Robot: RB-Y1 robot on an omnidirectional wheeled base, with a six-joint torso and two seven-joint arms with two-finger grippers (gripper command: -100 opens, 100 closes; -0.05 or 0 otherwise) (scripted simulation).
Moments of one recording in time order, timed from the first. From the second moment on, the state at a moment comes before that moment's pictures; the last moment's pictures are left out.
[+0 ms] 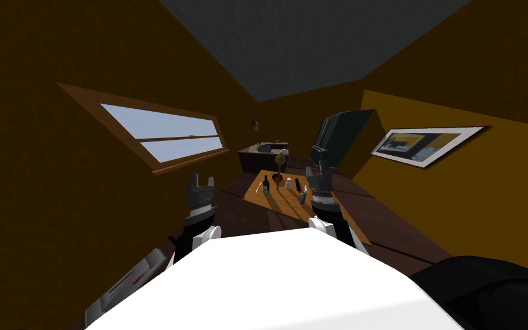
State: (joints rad) left arm 0.51 -0.02 0.02 -2.28 0.12 -0.50 0.01; right arm 0.55 -0.02 0.00 -2.38 0.01 -0.50 0.04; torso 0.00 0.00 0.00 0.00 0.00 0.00
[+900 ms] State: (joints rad) left arm 0.51 -0.02 0.02 -2.28 0.12 -0.50 0.01; right arm 0.47 -0.12 0.00 -2.20 0.08 -0.48 0.06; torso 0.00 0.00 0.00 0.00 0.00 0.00
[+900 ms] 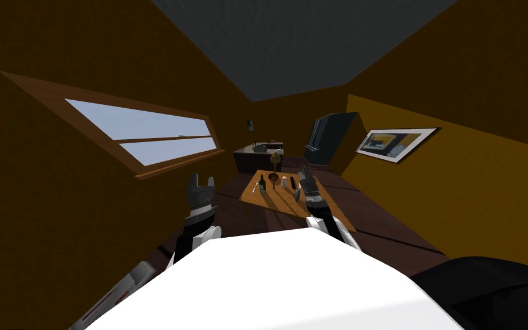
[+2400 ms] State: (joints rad) left arm 0.51 -0.02 0.02 -2.28 0.12 -0.50 0.01; right arm 0.30 -0.19 -0.05 -1.73 0.25 -0.40 0.17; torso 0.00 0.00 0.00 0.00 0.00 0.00
